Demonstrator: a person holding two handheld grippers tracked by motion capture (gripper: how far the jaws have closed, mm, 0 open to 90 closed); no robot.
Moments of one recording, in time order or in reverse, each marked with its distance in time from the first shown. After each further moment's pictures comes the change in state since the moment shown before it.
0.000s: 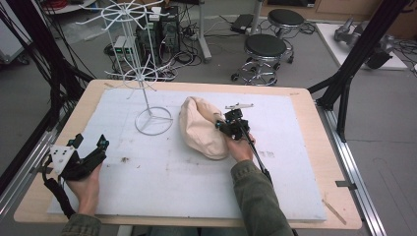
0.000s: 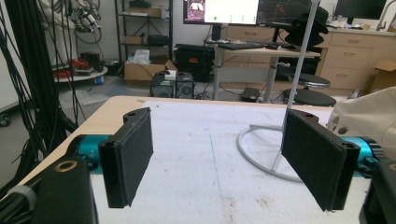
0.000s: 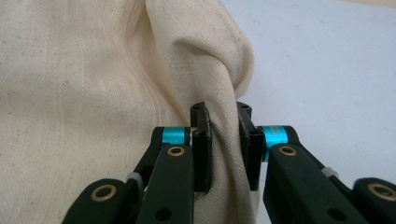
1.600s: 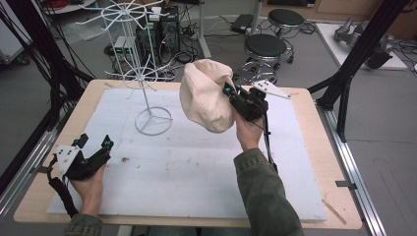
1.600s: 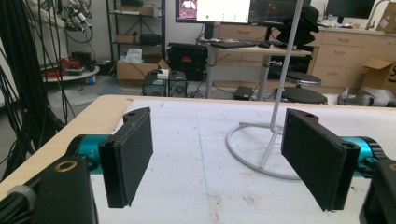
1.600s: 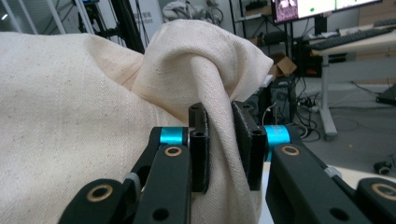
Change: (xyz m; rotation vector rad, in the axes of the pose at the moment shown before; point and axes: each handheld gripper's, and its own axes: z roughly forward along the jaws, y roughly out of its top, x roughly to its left) left arm -0.007 -0.003 0.003 0.001 -0.029 -0.005; right arm 0.013 0.060 -0.105 -0.592 0.142 0.047
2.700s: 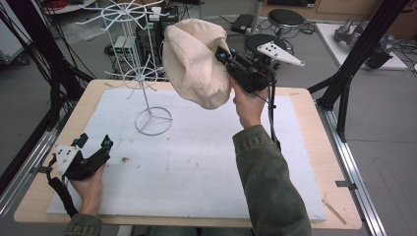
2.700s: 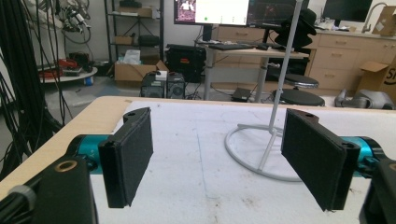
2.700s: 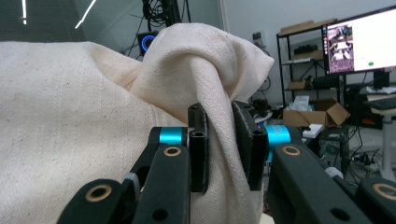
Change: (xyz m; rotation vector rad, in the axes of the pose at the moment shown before) left arm 0.001 0.000 0.000 -0.007 -0.009 -0.002; right arm 0.033 0.092 -0.002 -0.141 0.211 -0.028
